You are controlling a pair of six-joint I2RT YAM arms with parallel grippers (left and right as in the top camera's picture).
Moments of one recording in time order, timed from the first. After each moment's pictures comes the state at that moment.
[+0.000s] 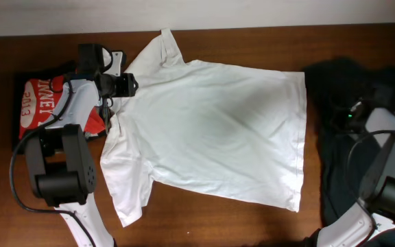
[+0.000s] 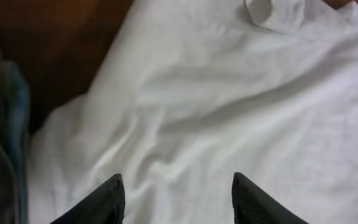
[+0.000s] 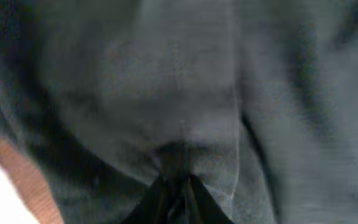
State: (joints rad) left arm 0.05 2.11 1.57 -0.52 0.31 0.06; right arm -0.49 1.95 1.19 -0.50 -0.07 0.29
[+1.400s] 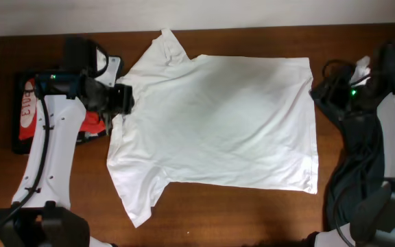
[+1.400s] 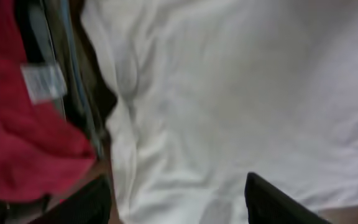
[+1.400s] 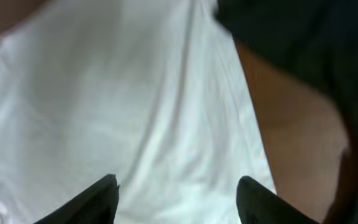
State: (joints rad) left arm -0.03 1.68 1.59 -1.13 0.15 0.08; right arm -0.32 1.69 1.47 -1.08 -0.32 0.23
